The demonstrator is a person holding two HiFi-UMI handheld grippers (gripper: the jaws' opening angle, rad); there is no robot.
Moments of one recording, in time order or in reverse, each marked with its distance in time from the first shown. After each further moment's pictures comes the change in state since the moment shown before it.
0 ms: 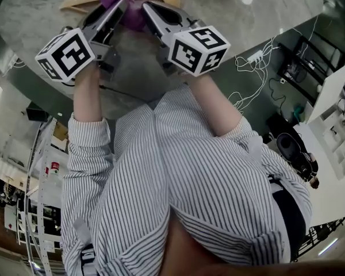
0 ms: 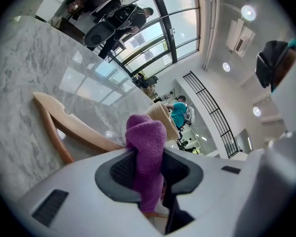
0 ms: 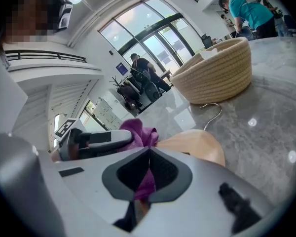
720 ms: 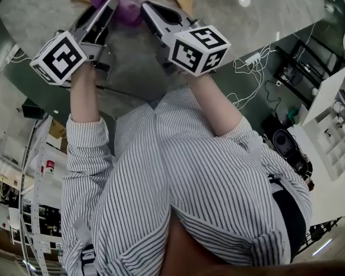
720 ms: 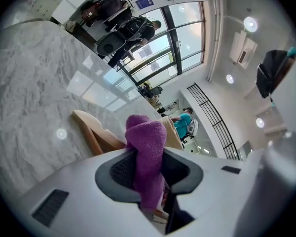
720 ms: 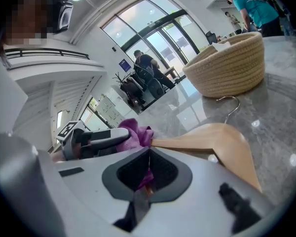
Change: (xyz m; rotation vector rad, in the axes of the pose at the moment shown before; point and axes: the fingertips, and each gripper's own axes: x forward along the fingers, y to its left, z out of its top) left arm -0.044 0.033 0.023 -0.074 -0.118 0.021; right arm 0.025 0.028 -0.011 -0.022 0.034 0.029
